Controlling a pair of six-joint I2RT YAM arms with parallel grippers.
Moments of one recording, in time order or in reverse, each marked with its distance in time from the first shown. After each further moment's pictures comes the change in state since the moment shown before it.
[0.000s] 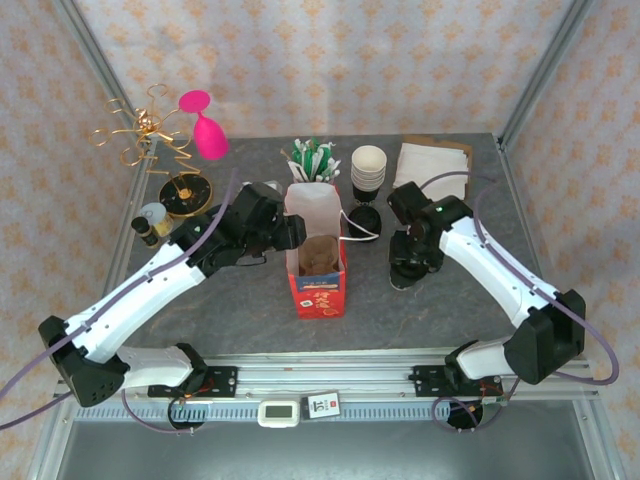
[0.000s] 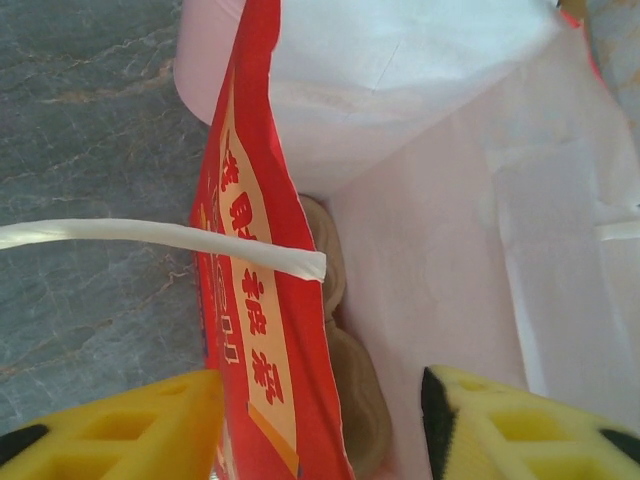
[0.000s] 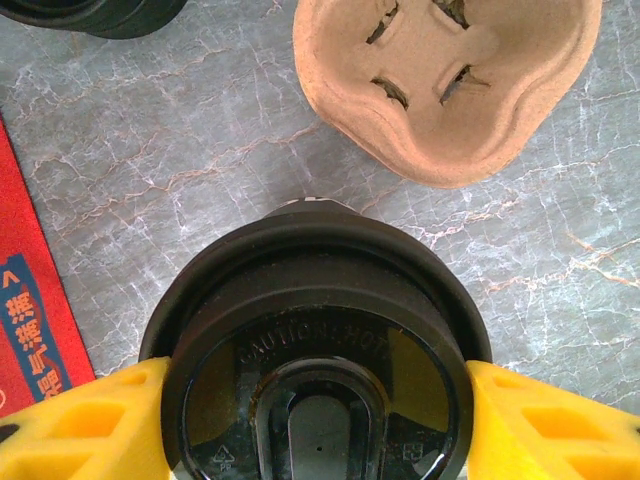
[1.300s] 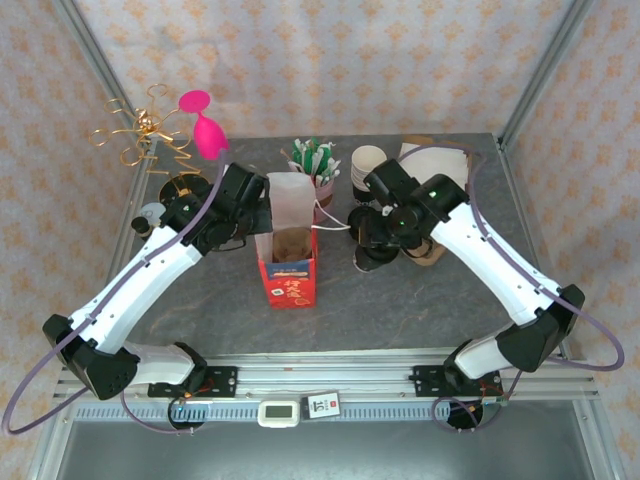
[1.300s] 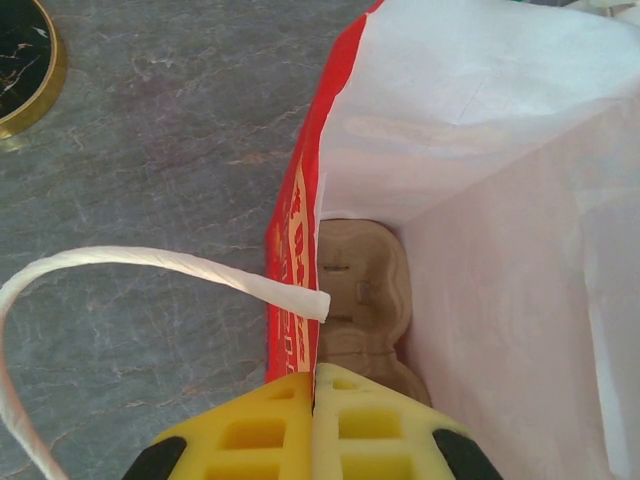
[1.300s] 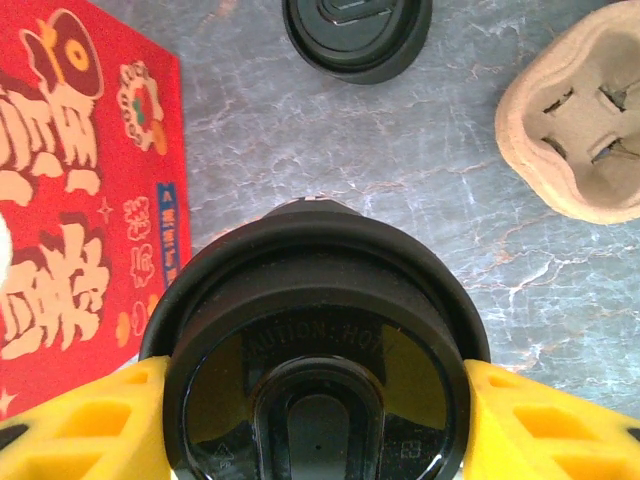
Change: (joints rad) left arm 0.160 0.053 0.111 -0.159 -0.127 0.133; right arm 0.175 0.084 0.370 -0.124 -0.076 0.047
